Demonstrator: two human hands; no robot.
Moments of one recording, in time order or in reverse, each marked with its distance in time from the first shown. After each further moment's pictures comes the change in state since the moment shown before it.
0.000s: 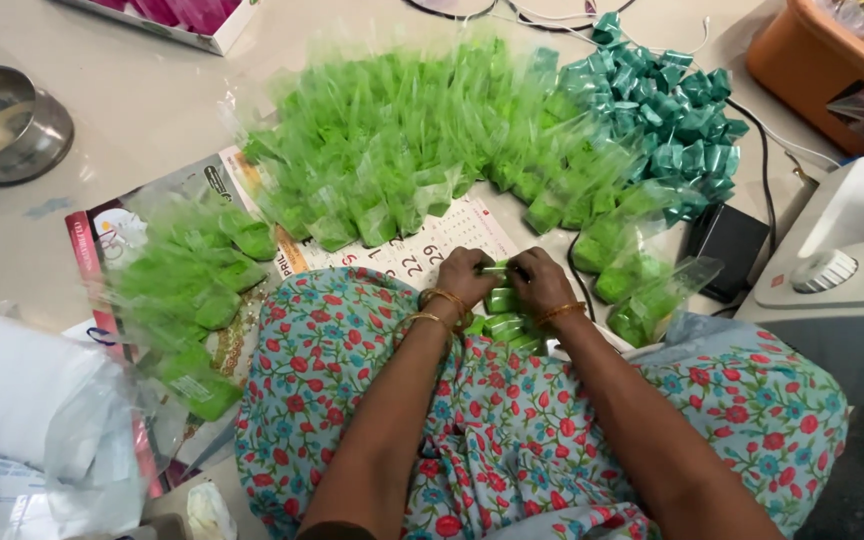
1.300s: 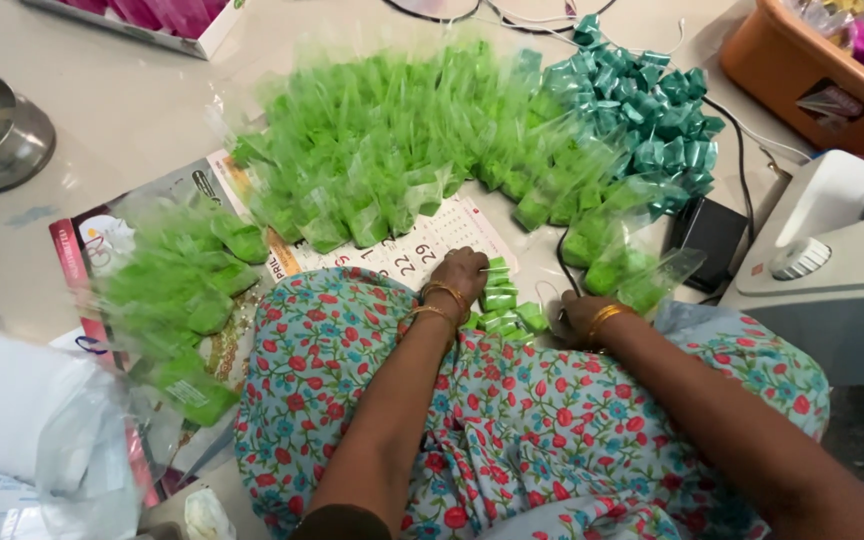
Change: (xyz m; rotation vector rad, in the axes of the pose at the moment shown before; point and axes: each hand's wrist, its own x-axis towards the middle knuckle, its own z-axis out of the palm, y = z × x) left_hand 0.007 -0.017 0.020 0.285 -0.080 0.146; right_hand -0.045 0.079 -0.058 -0.611 -0.778 0.258
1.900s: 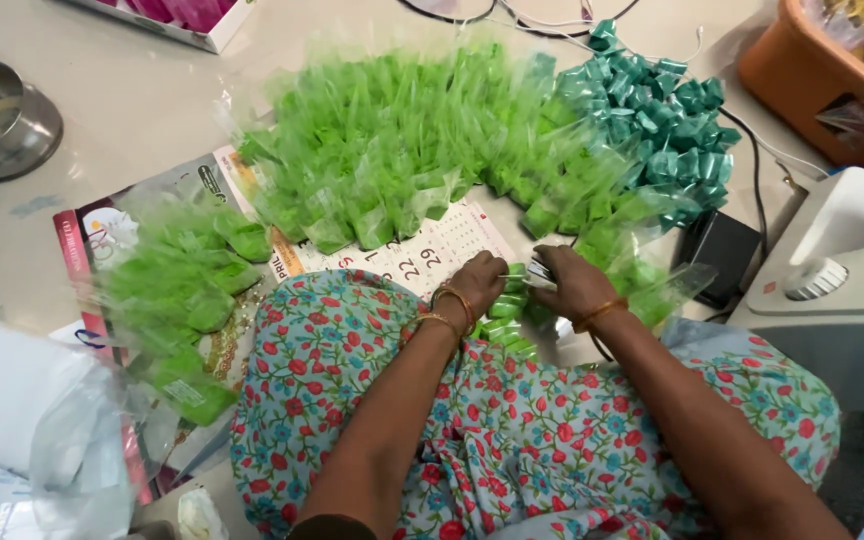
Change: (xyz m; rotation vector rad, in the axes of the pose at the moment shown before) left_hand -0.013 0.035 -0.035 -0.236 -0.072 0.062; right_hand -0.014 -0.056 -0.078 0.267 0.637 -0.344
